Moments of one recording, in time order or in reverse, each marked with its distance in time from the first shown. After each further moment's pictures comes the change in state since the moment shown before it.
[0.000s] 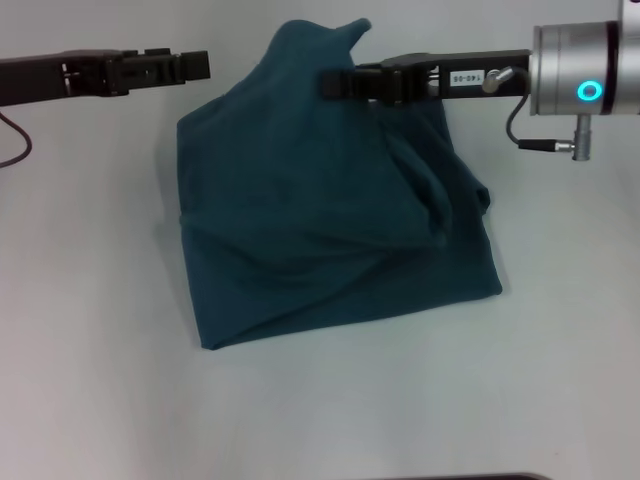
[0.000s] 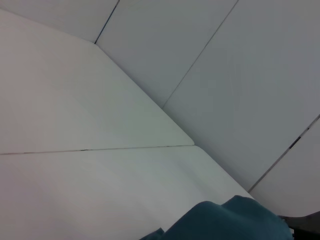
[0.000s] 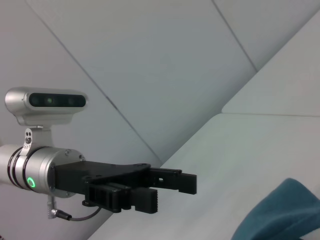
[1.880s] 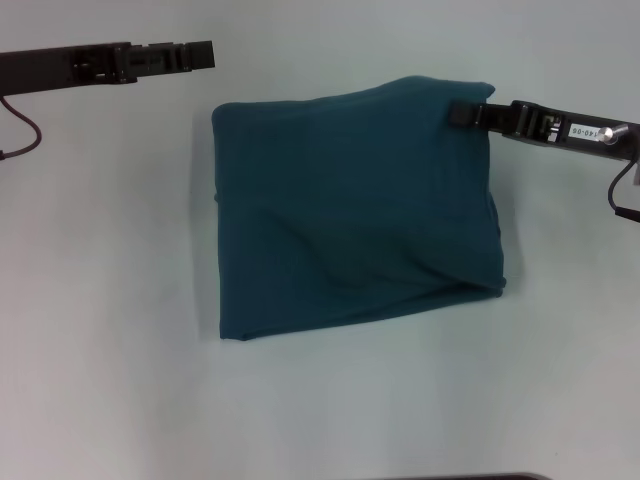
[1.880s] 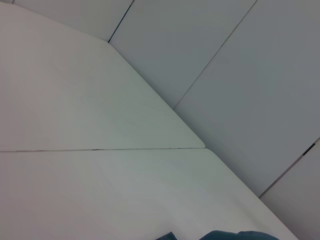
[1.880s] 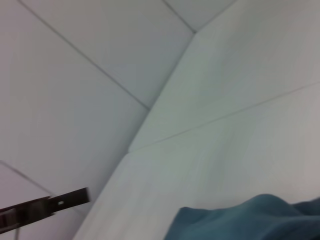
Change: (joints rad) left arm -0.030 0.003 0.002 0.037 0.017 -0.051 -0.028; right arm -0.234 -0.018 0.131 -0.004 0.010 -0.051 0.059
